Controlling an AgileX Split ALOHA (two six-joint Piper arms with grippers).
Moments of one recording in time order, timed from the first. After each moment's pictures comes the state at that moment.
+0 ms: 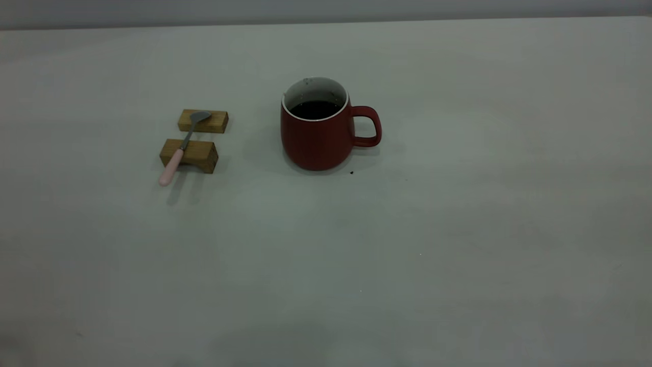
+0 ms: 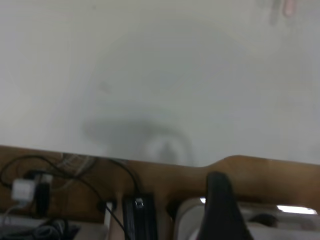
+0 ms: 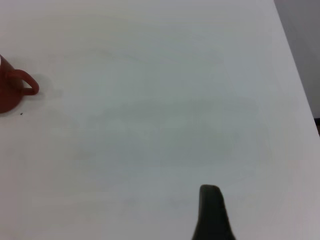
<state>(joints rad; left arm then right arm) -0.04 0.73 -0.62 0.04 0.96 -0.19 0.05 0.02 -0.47 -0.06 1.13 0.09</state>
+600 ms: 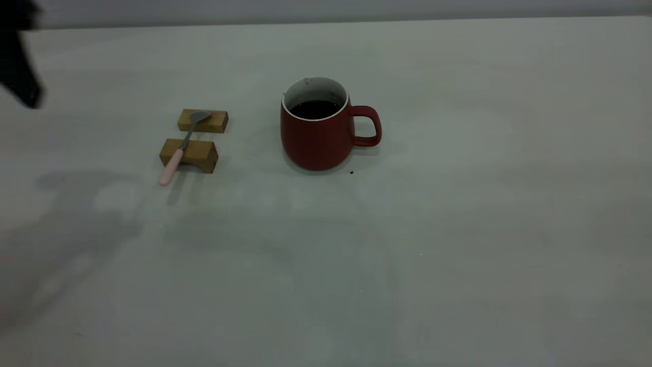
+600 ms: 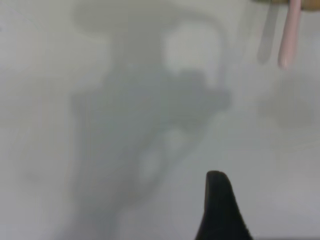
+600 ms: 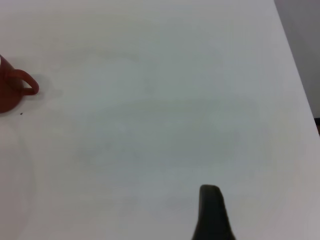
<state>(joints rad) -0.10 1.69 -0.91 -0.04 0.54 -0.11 0.05 0.02 -0.47 -0.06 1.13 0.09</state>
